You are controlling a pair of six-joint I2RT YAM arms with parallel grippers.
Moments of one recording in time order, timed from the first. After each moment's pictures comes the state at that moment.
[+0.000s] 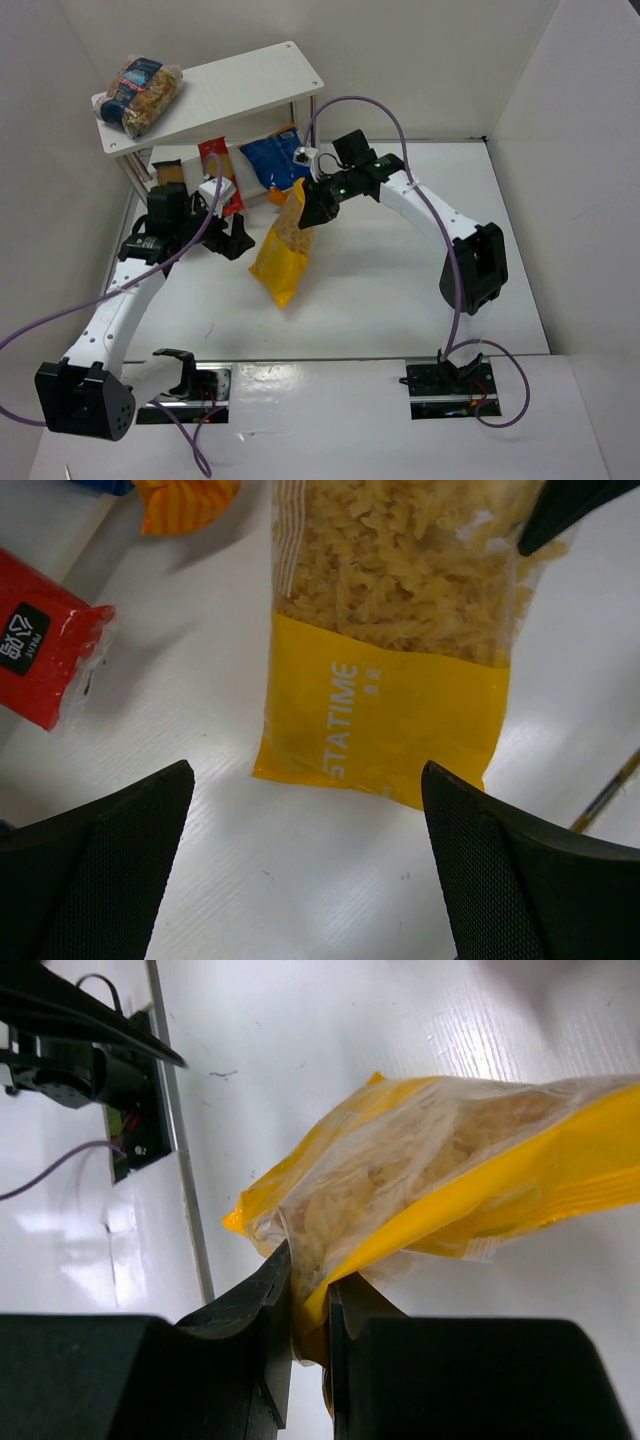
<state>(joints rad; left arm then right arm) -0.07 1.07 0.94 -0.52 0.60 0.19 0.55 1.85 1.70 -0.71 -0.83 -0.21</state>
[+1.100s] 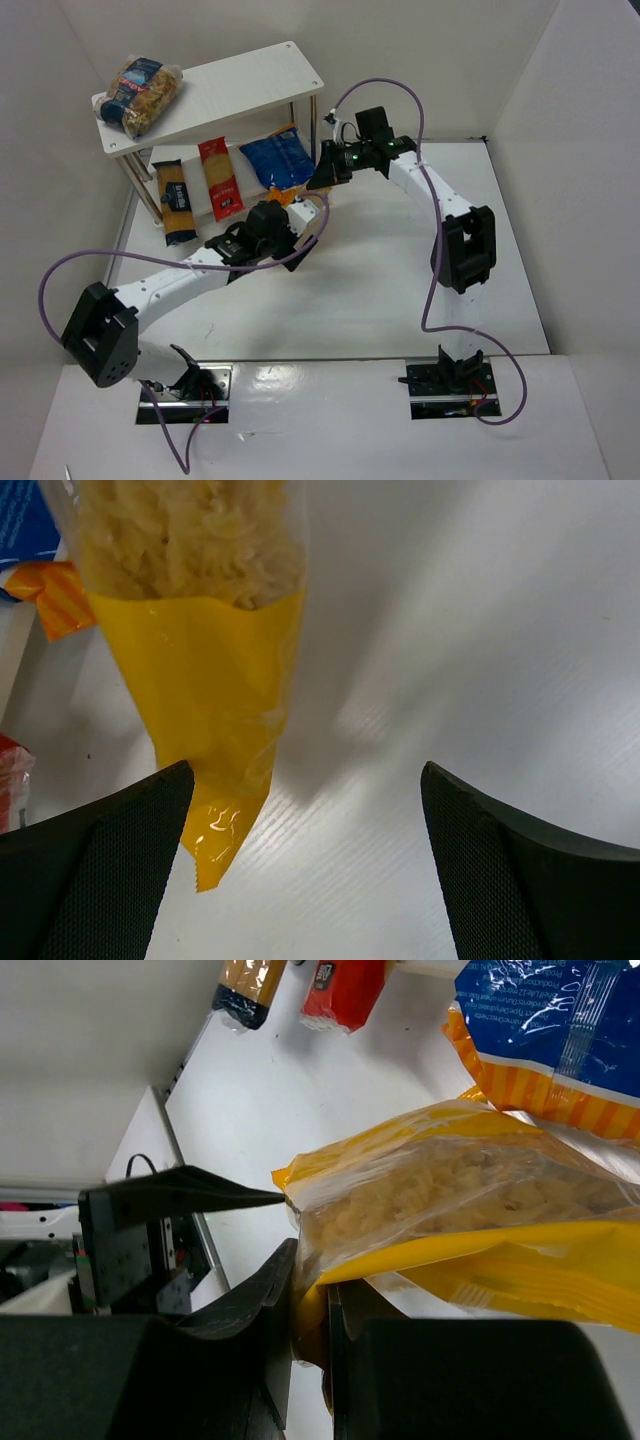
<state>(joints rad) -0.63 1.36 0.94 -0.21 -0.03 0.19 0.39 2.03 1.89 -0.57 -0.85 0.23</state>
